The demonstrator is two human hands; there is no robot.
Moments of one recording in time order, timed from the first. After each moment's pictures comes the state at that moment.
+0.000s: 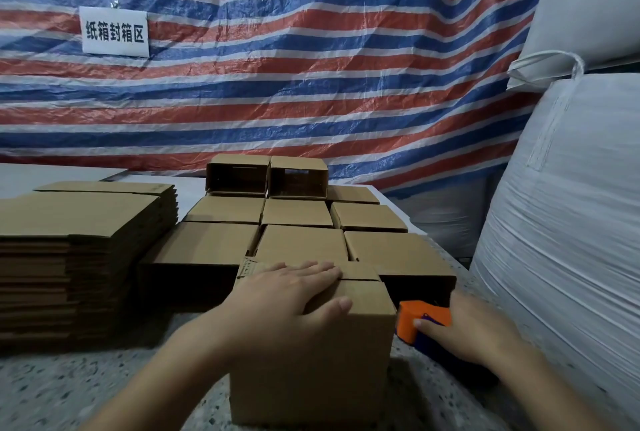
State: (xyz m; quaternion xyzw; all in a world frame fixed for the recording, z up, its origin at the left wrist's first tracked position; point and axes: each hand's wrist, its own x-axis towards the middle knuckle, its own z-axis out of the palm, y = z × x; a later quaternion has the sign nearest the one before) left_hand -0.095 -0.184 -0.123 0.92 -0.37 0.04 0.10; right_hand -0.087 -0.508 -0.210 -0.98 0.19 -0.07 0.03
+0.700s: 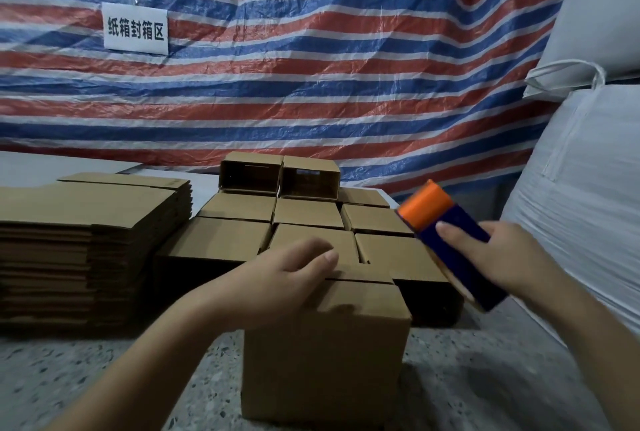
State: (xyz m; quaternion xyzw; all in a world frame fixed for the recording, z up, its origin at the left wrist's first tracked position) left_hand -0.095 -0.163 -0.104 0.87 -0.29 -0.04 0.40; right_hand -0.123 -0.461 -0.085 -0.92 0.10 -0.24 0.31
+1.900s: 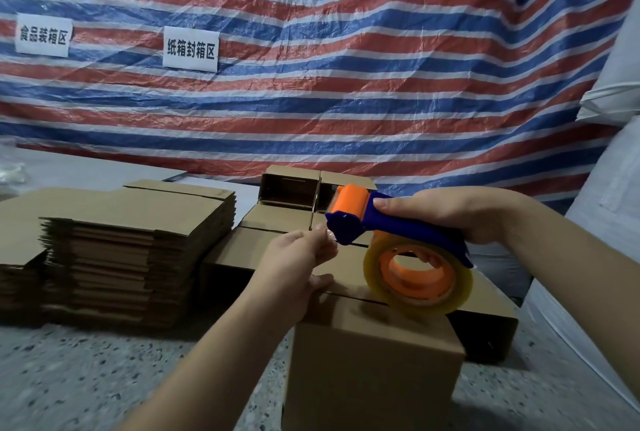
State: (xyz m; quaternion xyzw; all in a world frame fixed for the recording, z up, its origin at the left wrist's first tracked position) left_hand -0.072 -0.164 -0.103 0.57 -0.01 -0.01 0.82; right_hand -0.063 -0.357 0.006 -0.94 -0.06 0.13 0.30
